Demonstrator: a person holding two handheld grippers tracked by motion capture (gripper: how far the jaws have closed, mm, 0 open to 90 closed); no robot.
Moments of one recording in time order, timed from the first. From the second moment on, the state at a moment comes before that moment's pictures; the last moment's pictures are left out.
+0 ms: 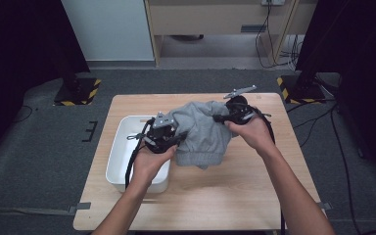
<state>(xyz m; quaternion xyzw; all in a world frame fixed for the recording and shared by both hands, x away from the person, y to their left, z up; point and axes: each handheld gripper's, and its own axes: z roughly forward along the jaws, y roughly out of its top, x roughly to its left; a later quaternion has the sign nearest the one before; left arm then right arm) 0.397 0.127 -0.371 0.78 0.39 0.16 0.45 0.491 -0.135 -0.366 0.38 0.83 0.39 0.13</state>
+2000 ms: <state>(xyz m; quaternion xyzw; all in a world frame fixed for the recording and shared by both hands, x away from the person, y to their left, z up) 0.384 0.176 -0.356 0.77 0.40 0.17 0.47 0.491 -0.085 -0.349 0.36 0.84 0.39 0.12</state>
